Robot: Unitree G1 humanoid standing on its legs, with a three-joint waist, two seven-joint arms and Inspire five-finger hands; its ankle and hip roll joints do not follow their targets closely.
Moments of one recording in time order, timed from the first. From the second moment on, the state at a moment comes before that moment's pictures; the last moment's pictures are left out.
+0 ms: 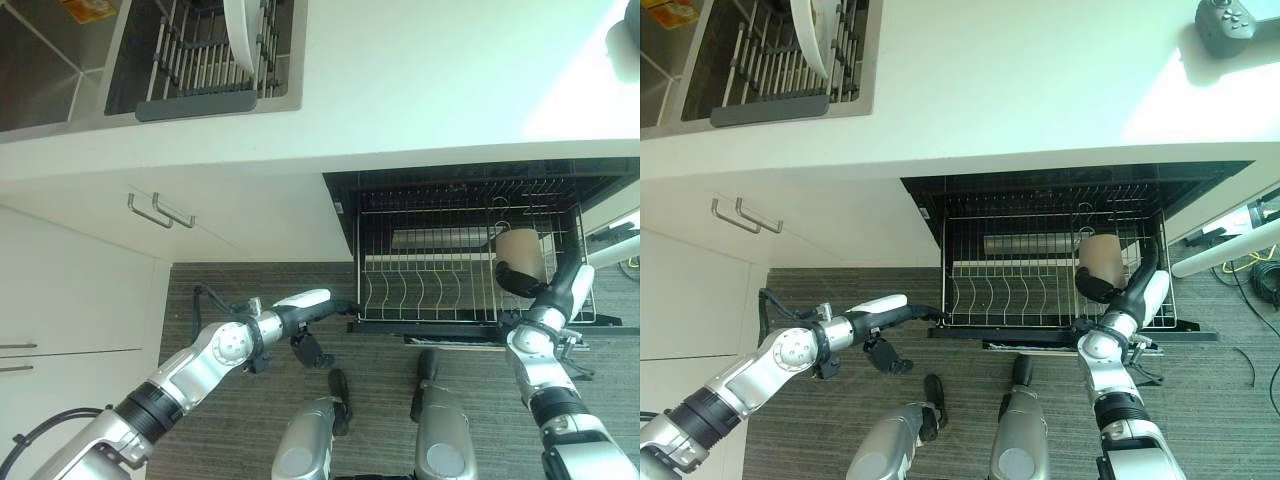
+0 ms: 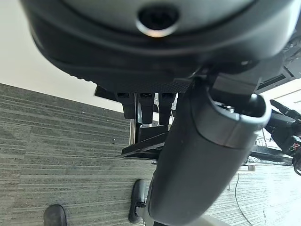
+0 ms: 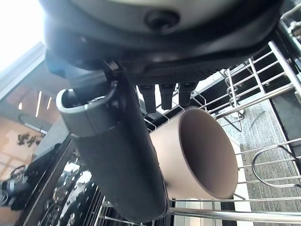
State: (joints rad) left arm -0.38 0.77 -0.61 0.09 0.13 -0.07 -0.38; right arm -0.39 -0.43 0.02 0.78 0.17 -0.26 -0.68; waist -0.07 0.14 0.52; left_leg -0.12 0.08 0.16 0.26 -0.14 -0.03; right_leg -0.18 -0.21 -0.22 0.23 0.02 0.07
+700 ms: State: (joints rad) left arm -0.33 0.75 -0.54 0.06 0.13 -0.07 -0.39; right arm -0.30 -0.39 0.03 0.60 0.30 -0.31 -0.58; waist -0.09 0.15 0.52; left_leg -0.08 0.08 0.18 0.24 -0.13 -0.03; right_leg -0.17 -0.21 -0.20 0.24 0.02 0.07
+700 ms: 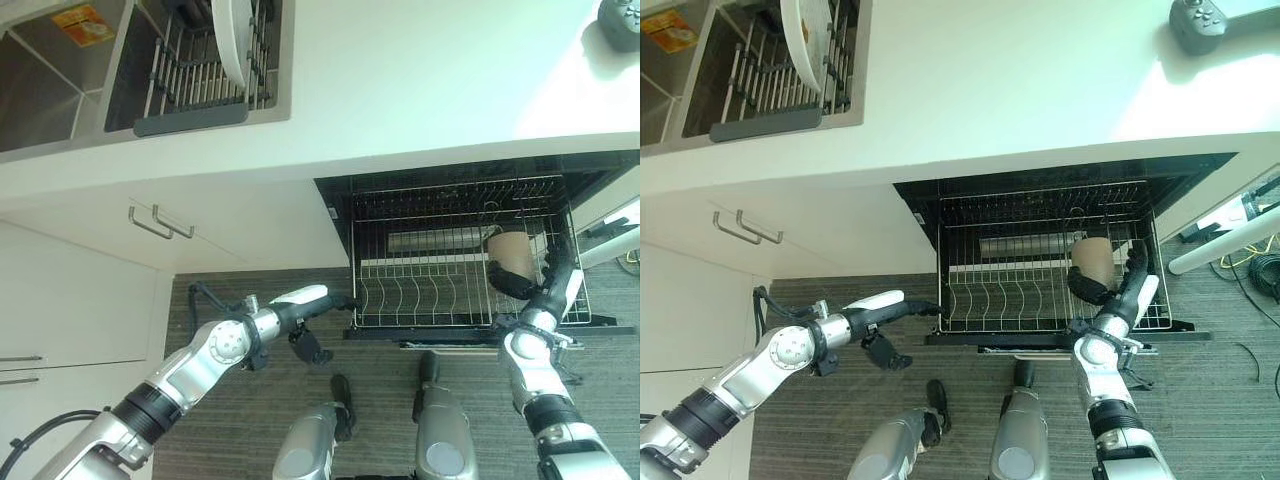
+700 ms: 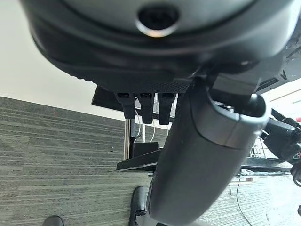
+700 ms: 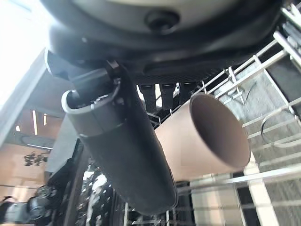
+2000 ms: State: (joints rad) left arm 0.07 0.49 -0.23 0.53 0.17 -0.05 0.12; right arm 0.10 -0.35 -0.01 0.03 0.21 -0.54 -0.50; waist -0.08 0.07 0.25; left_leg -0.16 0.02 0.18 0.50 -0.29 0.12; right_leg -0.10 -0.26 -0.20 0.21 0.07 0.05
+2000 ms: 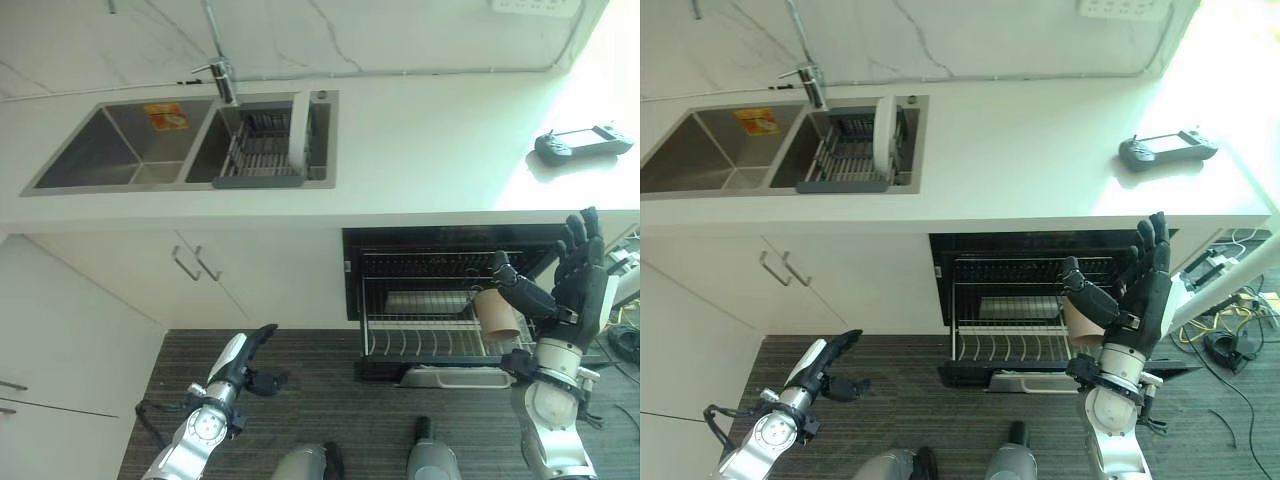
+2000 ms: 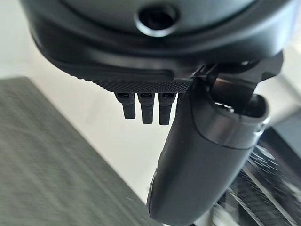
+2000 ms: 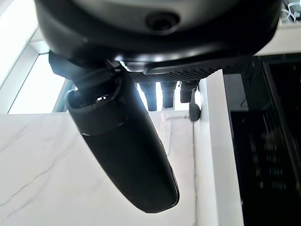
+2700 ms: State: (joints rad) left arm 0.05 0.21 -0.23 1.22 0.16 0.13 0.19; right arm -0.05 -0.40 0.05 0.09 0.36 -0.54 -0.40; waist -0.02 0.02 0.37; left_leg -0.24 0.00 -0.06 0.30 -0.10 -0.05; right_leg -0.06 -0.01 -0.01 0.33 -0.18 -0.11
